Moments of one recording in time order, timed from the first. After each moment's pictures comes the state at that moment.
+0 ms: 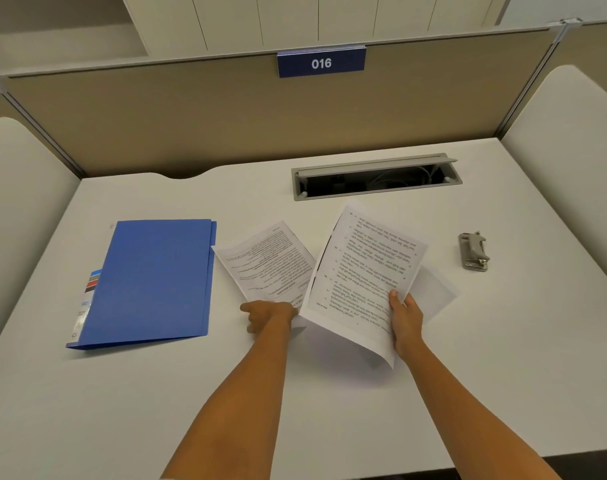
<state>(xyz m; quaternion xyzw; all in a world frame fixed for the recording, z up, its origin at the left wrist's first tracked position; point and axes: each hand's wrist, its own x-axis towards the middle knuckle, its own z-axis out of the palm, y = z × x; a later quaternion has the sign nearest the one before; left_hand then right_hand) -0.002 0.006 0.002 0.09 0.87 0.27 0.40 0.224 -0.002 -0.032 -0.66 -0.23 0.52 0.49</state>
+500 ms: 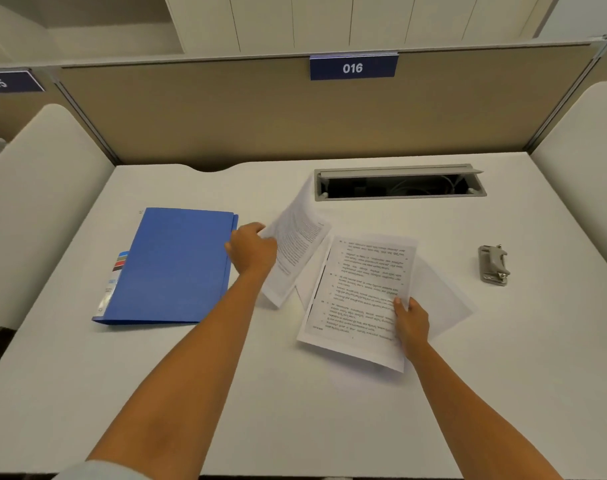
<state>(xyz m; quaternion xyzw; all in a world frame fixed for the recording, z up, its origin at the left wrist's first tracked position) -0.065 0.050 0.082 0.41 0.84 0.32 0.15 0.223 0.006 -0.051 -0.73 -0.36 0.45 0.37</state>
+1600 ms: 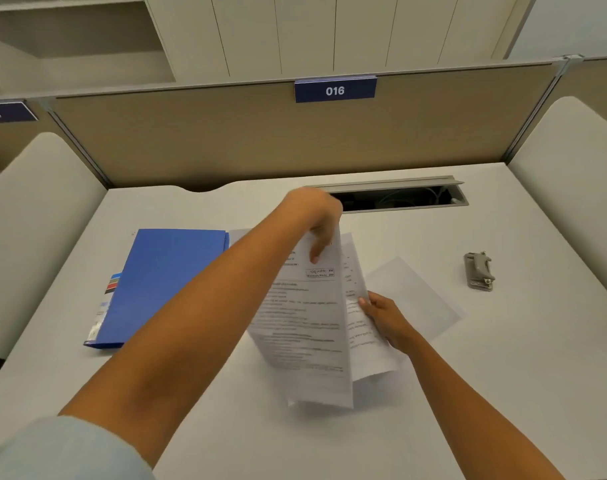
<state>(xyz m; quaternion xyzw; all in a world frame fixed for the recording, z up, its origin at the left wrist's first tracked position) 0.033 0.086 0.246 0.75 0.58 -0.26 0.16 0.211 0.019 0.000 -0.53 -0.49 0.63 0.28</state>
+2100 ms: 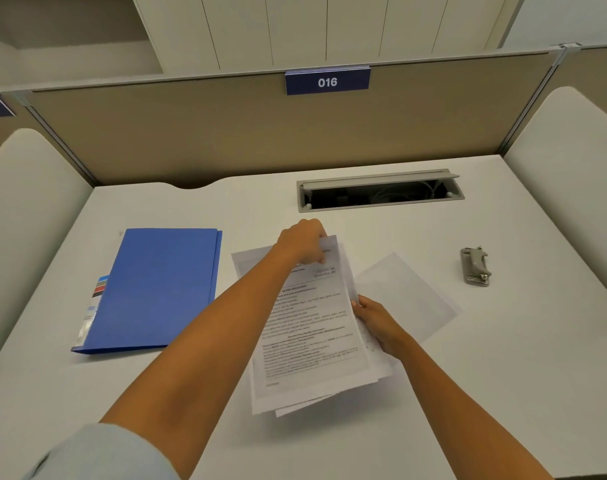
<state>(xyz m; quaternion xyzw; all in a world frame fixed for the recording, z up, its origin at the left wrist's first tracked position) 0.013 0.103 0.123 0.73 0.64 -0.01 0.23 0.201 0.015 -0.006 -0.53 -0.44 0.68 0.25</state>
